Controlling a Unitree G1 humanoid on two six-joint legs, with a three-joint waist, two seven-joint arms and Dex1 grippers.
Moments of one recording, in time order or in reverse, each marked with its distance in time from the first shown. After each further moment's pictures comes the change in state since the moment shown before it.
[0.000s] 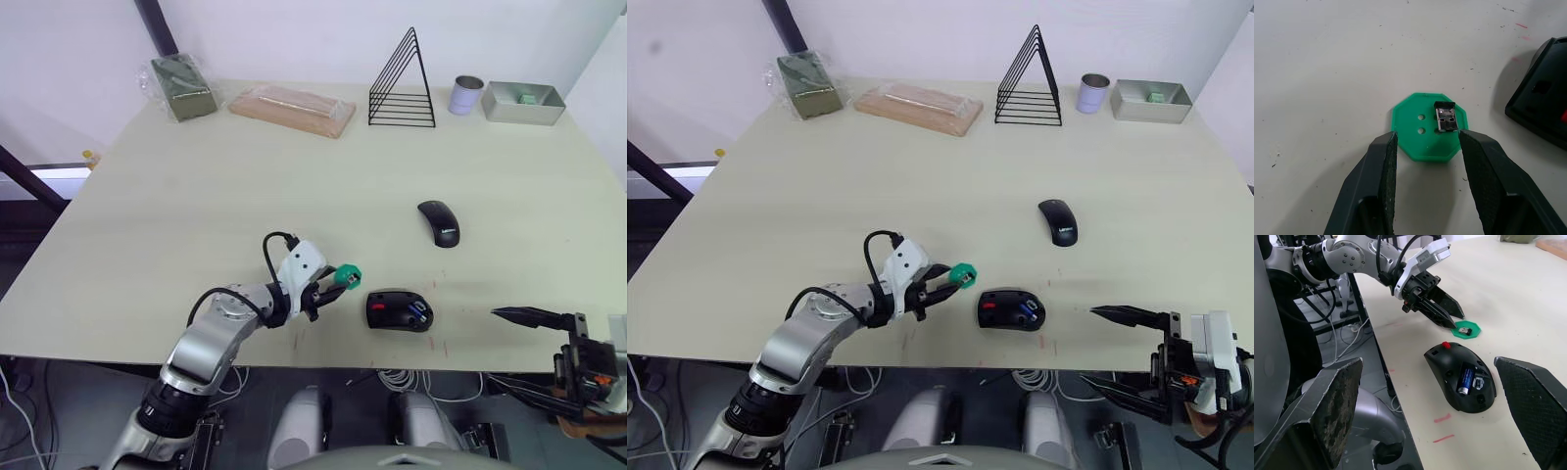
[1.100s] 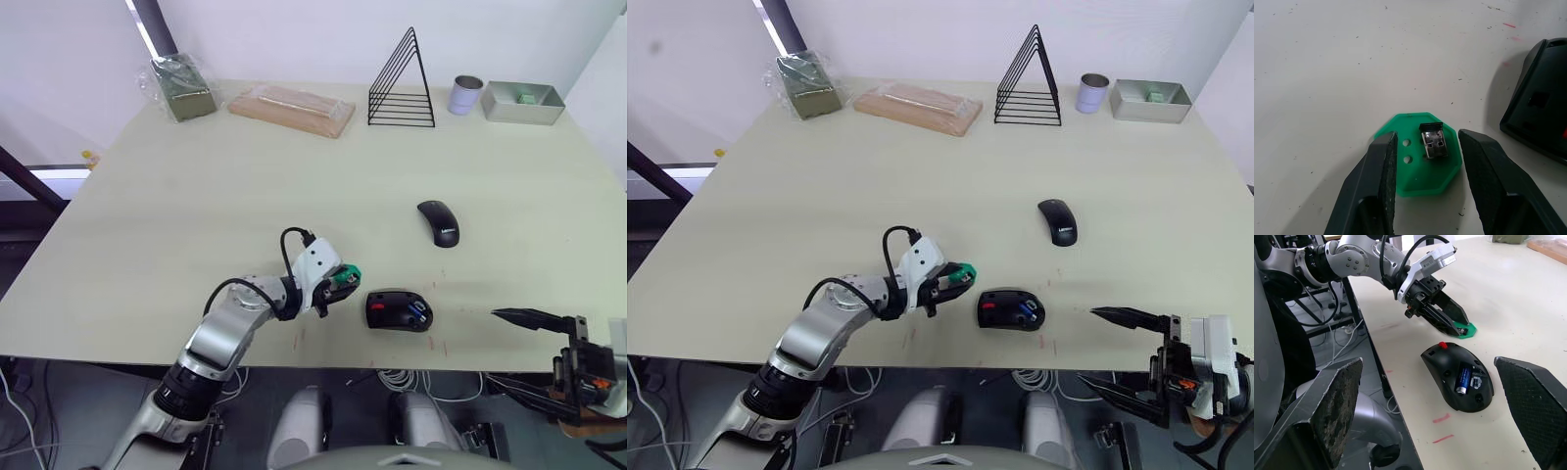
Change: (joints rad) left arm -0.071 -0.025 -0.063 0.080 0.040 -0.028 -0.039; right arm 0.027 0.010 0.009 -0.023 0.001 -0.019 -0.040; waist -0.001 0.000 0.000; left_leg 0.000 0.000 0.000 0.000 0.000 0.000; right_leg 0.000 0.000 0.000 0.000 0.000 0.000
